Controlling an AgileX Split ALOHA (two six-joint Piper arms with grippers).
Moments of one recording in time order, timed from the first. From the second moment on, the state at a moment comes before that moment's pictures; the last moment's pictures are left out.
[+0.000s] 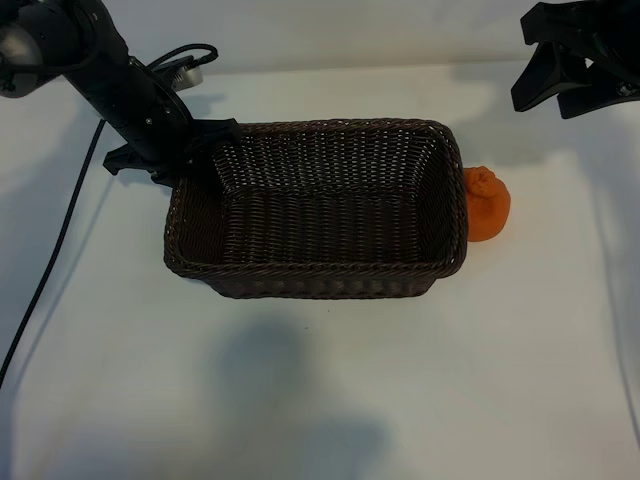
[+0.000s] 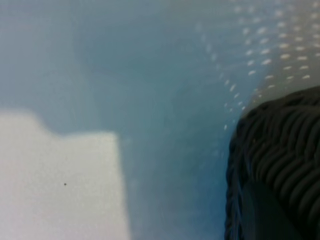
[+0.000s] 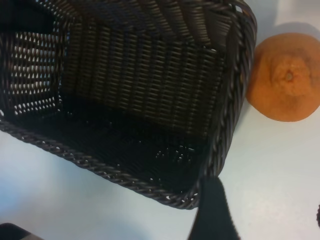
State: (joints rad) left arm -0.13 2.21 -1.64 -0.42 1.04 0.12; right arm 0.00 1.61 -1.47 0.46 1.18 -0.08
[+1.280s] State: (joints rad) left arm -0.13 2.20 -1.72 -0.42 1.16 0.05; right arm 0.00 1.61 -1.47 0.46 1.18 -0.08
